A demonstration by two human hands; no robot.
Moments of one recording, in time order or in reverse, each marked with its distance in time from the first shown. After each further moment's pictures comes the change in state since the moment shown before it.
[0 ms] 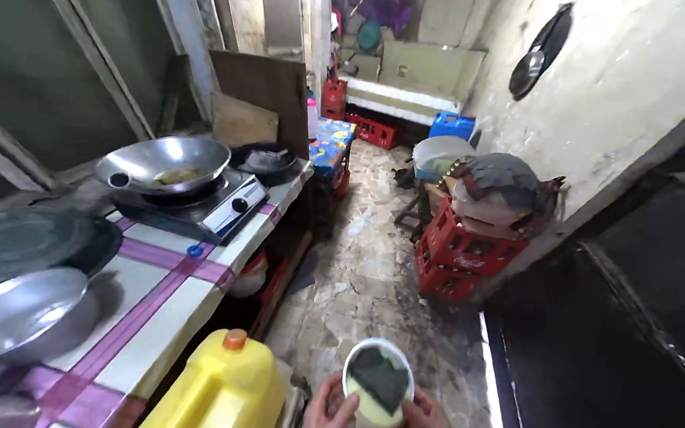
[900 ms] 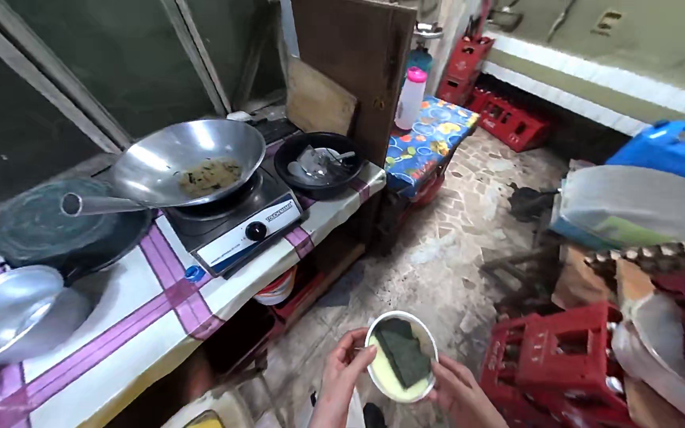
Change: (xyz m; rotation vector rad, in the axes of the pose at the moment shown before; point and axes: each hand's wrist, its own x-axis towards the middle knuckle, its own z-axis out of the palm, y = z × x) left_hand 0.402 0.098 0.062 -0.195 0.442 0.079; right_hand 0.480 -0.179 -0.038 -0.090 -0.657 0.211
